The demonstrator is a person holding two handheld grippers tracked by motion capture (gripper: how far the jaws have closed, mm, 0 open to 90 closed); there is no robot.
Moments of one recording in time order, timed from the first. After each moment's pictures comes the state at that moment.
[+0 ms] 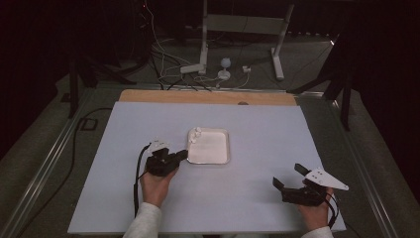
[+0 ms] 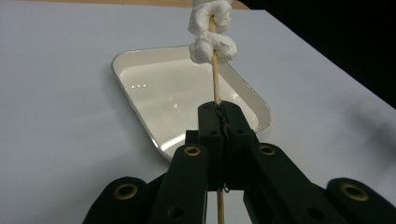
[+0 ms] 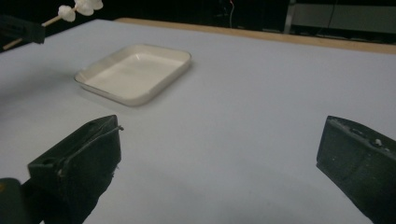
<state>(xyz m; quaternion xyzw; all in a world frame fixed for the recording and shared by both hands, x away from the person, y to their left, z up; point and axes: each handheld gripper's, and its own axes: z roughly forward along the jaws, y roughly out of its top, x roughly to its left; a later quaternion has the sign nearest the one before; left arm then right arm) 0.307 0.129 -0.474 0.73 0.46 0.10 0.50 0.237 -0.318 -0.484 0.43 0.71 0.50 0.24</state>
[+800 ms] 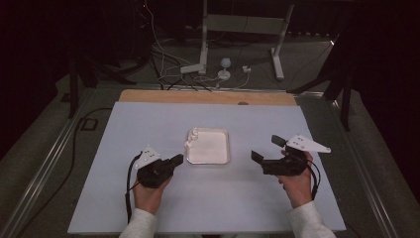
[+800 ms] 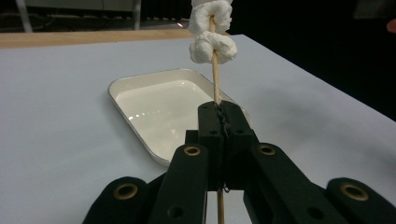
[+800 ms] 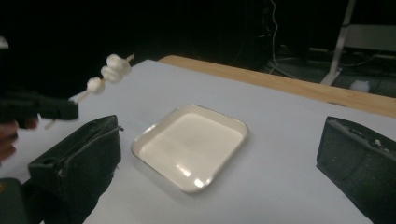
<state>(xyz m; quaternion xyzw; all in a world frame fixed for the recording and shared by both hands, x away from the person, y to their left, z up) 0.277 0.140 -0.469 0.72 0.41 0.14 0.54 0.294 -0.253 -0.412 0.39 0.72 0.55 0.19</state>
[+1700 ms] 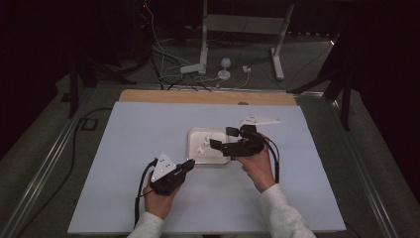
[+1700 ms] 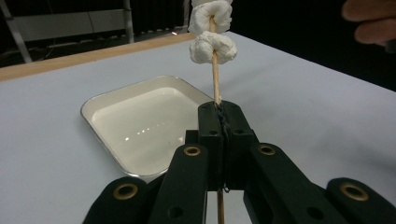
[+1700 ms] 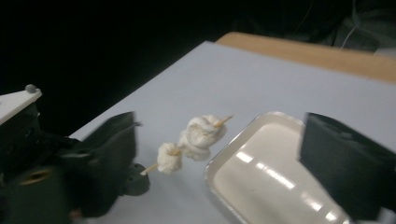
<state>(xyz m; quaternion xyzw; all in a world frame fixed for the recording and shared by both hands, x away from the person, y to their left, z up) 0.262 0.107 -0.474 0.74 0.35 0.19 0.54 0.343 -0.153 -0.398 0.37 0.76 0.53 0.04</state>
